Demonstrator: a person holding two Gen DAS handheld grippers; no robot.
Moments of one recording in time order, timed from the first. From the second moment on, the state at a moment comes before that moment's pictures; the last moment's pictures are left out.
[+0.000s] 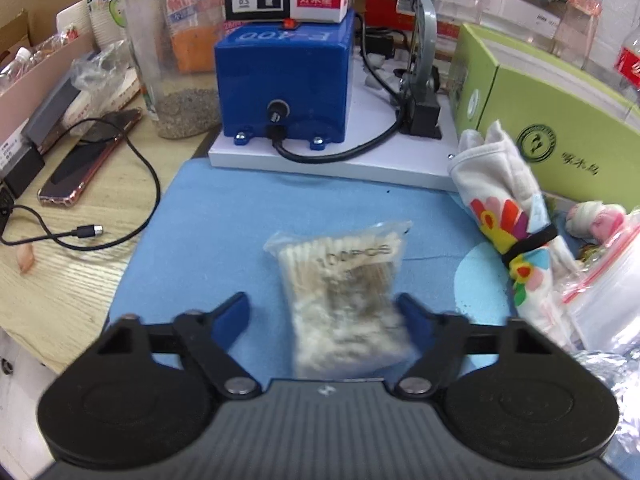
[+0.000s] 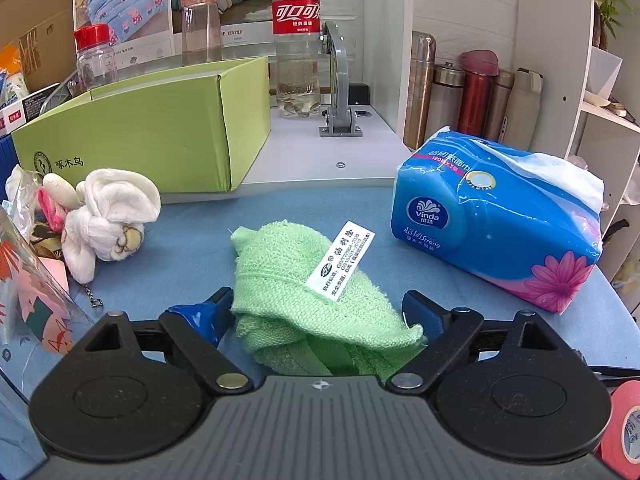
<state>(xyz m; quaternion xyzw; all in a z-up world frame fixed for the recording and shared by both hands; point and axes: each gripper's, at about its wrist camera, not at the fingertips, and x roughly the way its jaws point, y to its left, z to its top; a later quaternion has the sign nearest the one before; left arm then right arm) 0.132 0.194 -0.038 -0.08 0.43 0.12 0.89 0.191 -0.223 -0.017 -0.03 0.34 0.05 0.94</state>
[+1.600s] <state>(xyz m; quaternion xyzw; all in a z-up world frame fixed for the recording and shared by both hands) 0.251 0.143 0.074 -0.09 0.34 0.00 0.93 0.300 -0.116 0.109 0.00 0.24 0.23 0.94</state>
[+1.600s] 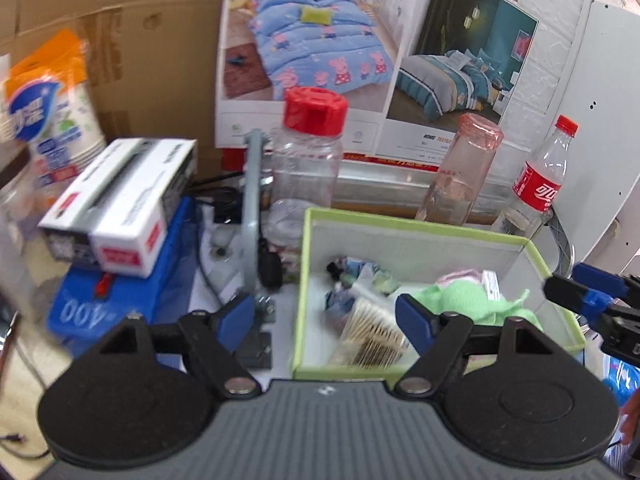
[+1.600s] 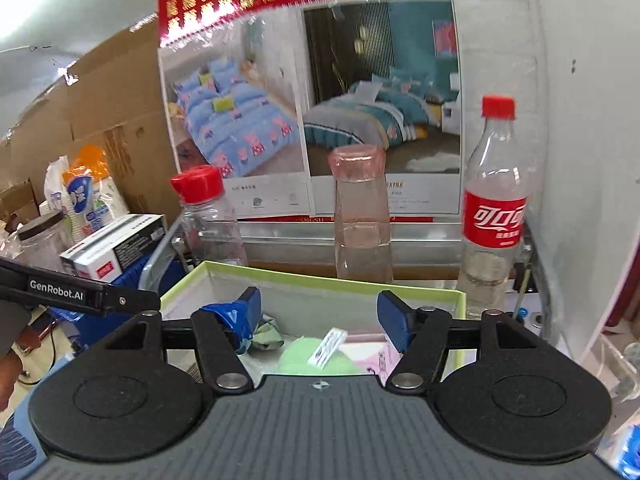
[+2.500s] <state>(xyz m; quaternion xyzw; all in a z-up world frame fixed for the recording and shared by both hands) 0.091 0.183 0.010 -0.11 0.39 0.13 0.91 0.143 -0.221 0.028 0.12 0.32 0.09 0.94</state>
